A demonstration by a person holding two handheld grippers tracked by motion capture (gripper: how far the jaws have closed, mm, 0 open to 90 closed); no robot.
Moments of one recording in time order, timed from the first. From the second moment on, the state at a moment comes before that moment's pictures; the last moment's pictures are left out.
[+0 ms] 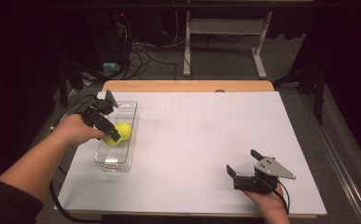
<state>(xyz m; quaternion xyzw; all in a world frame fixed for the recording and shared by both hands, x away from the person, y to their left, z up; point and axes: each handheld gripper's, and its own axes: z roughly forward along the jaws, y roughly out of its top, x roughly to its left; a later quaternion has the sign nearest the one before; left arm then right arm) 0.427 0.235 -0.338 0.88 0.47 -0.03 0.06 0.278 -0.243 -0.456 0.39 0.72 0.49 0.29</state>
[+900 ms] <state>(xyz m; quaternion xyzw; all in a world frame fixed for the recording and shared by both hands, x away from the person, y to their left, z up) 0.421 0.229 -0.361 0.89 0.46 -0.04 0.04 0.278 -0.242 -0.456 0.39 0.72 0.49 0.29</state>
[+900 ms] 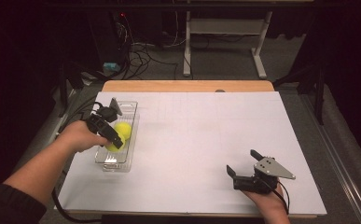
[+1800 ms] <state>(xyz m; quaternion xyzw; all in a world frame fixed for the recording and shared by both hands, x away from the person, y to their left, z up) 0.419 0.226 -0.353 0.89 0.46 -0.03 0.05 0.278 -0.242 -0.457 0.39 0.72 0.49 0.29</state>
